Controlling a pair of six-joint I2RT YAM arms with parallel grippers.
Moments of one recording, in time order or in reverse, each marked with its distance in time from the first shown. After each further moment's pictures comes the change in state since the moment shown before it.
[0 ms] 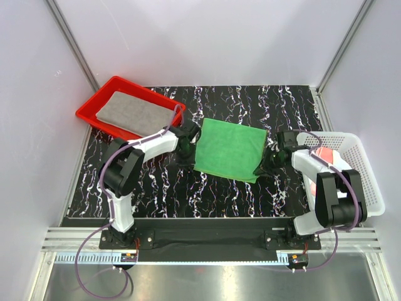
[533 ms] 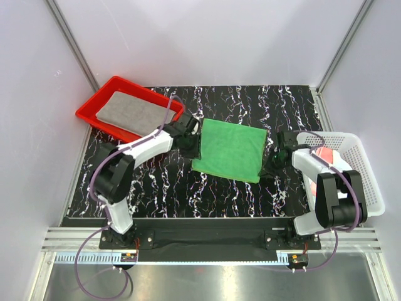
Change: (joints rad) left arm 0.000 -0.130 -0.035 0.175 0.047 0.026; right arm 0.001 0.004 -0.023 -0.053 0.129 0.033
